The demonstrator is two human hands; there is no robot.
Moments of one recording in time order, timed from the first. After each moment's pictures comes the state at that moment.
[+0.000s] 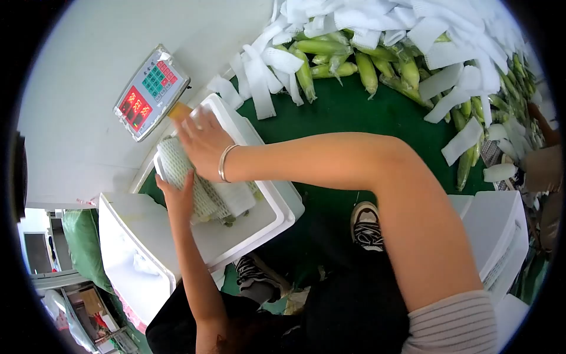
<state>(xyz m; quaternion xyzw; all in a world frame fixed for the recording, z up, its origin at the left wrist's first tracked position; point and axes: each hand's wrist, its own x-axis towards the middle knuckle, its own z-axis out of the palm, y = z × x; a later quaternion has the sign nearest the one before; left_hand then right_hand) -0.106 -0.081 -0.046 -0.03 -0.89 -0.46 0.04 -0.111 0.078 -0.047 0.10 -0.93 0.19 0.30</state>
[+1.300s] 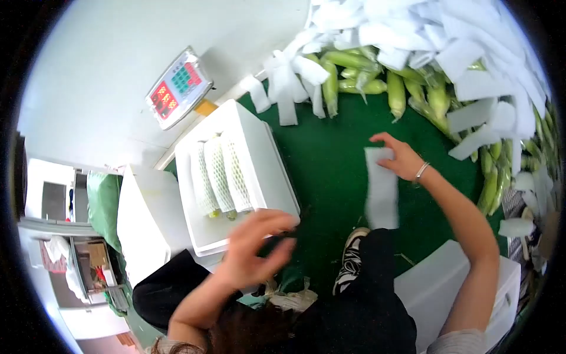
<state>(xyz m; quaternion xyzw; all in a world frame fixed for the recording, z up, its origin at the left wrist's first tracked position) 0.047 0.059 0.034 -0.45 -0.78 -0.42 -0.10 0.065 0.389 -0.137 -0.04 -0.86 0.50 -0.08</state>
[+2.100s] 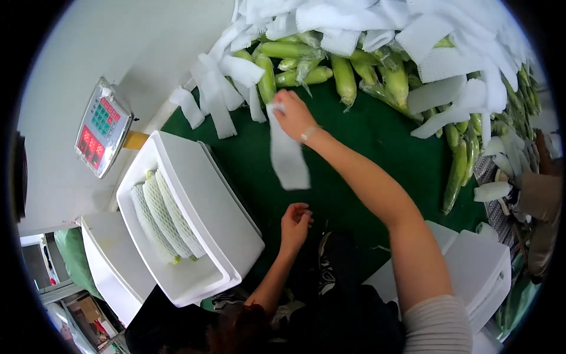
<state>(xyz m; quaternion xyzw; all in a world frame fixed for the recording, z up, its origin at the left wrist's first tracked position) 0.062 0.133 -0.241 0.01 -0.71 -0.60 -0.36 -0.093 0.340 -0.212 -0.12 -0.85 0.48 0.20</state>
